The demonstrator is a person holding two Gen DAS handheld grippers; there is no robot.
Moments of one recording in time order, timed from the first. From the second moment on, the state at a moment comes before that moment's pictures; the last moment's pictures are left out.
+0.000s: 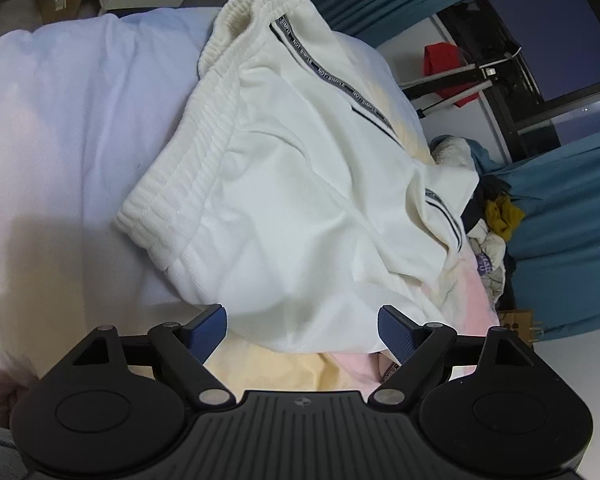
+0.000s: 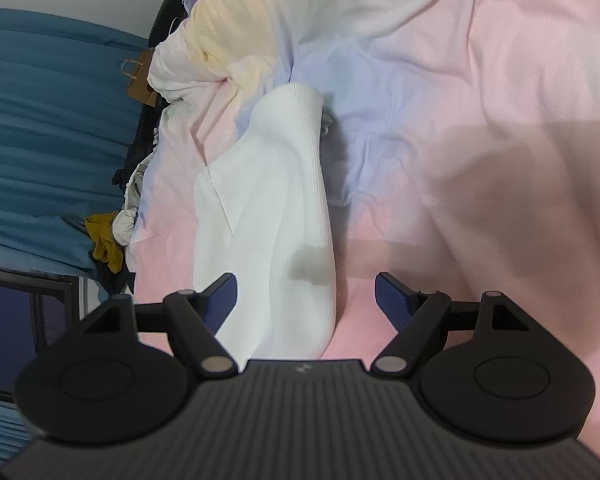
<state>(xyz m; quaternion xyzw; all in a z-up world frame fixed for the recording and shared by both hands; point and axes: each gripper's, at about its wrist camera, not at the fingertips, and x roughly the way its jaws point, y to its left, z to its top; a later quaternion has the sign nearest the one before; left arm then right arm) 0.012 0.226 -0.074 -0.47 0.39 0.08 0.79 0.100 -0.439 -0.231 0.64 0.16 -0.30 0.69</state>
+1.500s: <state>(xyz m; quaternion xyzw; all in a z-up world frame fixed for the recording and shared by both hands) -0.007 0.331 -0.045 -0.55 0.27 0.17 0.77 0.156 -0.513 -0.235 0.55 0.11 -0.33 0.76</state>
